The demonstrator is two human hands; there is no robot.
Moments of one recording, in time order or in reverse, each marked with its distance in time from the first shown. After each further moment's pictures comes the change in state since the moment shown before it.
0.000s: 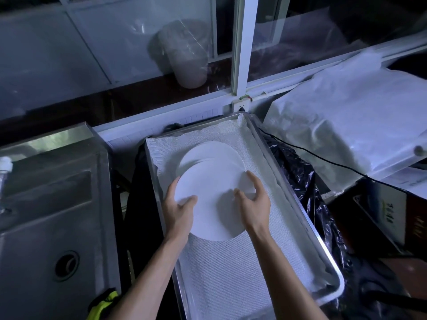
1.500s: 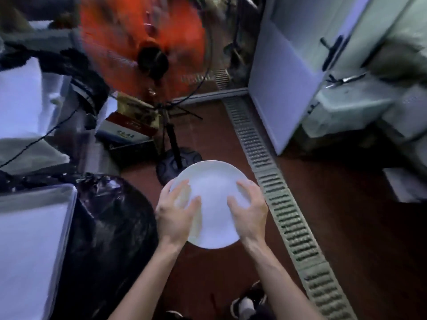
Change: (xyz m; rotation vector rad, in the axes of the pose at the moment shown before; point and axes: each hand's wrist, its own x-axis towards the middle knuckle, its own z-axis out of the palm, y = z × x) left_hand -0.539 -0.096 -0.038 0.373 -1.438 0.648; right_hand -0.609 0.192 -0.257 0.100 1.463 0.119
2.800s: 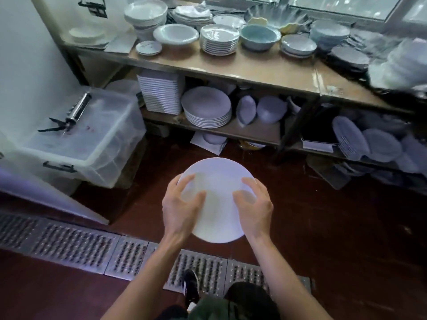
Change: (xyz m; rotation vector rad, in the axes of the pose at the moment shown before) left_hand -0.090 0.354 0.745 -0.119 -1.161 0.427; right_hand 0.297 0.206 -0.600 -0.120 1.081 0.431
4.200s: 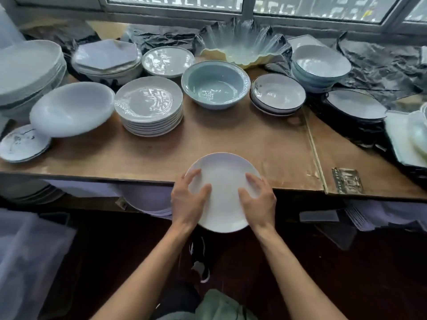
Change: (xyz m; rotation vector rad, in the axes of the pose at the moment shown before) left_hand 0.641 0.117 0.420 0.006 -0.184 -0.013; right_hand 0.741 0.035 0.060 -0.049 0.114 0.110
